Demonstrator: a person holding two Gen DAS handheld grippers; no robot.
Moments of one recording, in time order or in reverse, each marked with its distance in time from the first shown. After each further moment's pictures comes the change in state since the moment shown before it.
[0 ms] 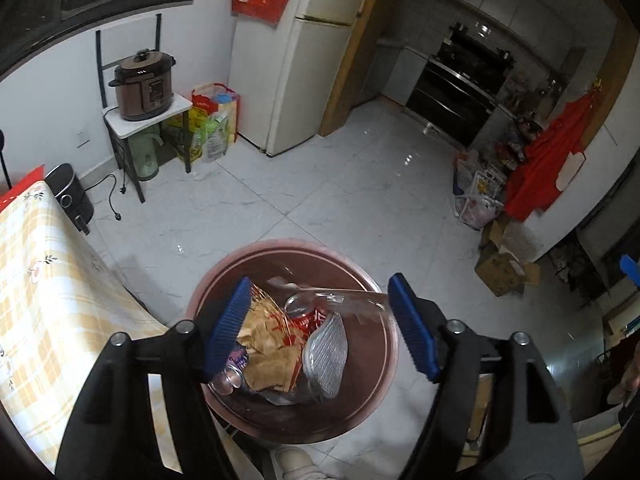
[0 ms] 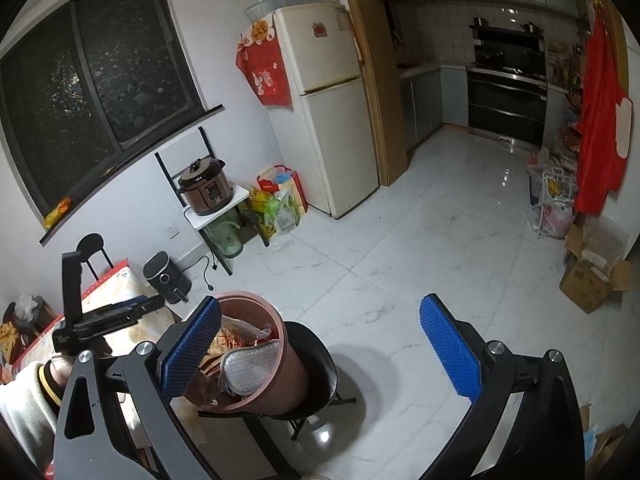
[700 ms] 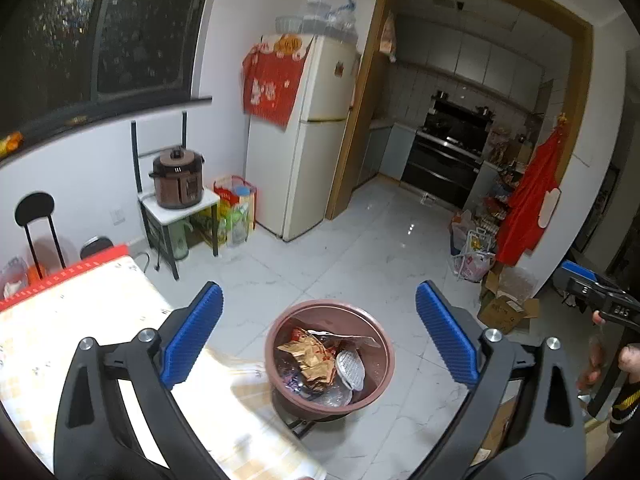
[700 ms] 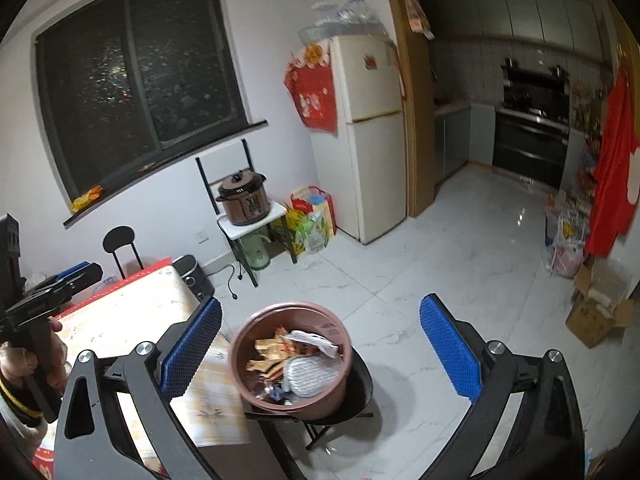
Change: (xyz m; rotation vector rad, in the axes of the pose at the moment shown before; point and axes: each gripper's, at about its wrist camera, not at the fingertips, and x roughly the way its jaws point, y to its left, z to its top) left arm -0.261 0.022 -0.034 0.091 -0.321 0.030; right arm -0.089 0.141 -0.016 -0.135 -0.121 0.052
